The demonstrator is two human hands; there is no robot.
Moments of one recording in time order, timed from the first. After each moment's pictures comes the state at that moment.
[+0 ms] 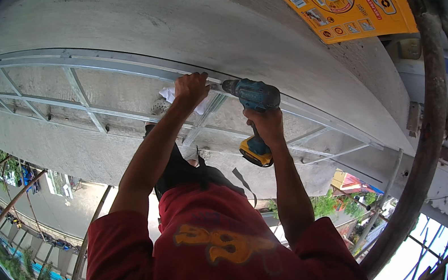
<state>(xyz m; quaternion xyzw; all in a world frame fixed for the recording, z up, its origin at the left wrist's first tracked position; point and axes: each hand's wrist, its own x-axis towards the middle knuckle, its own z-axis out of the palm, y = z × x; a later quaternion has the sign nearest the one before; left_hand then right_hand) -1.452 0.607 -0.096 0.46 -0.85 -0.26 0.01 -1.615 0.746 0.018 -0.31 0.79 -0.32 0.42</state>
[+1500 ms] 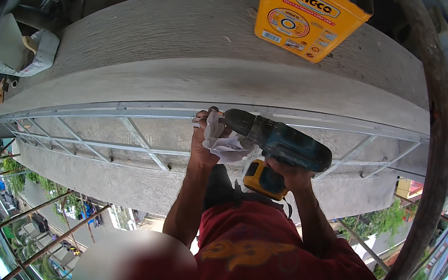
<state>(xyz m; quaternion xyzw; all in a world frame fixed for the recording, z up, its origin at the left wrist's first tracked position) -1.376 0.625 0.026 0.18 -0.11 -0.87 0.43 -1.546 0.770 0.086 -0.55 0.62 -0.50 0.24</state>
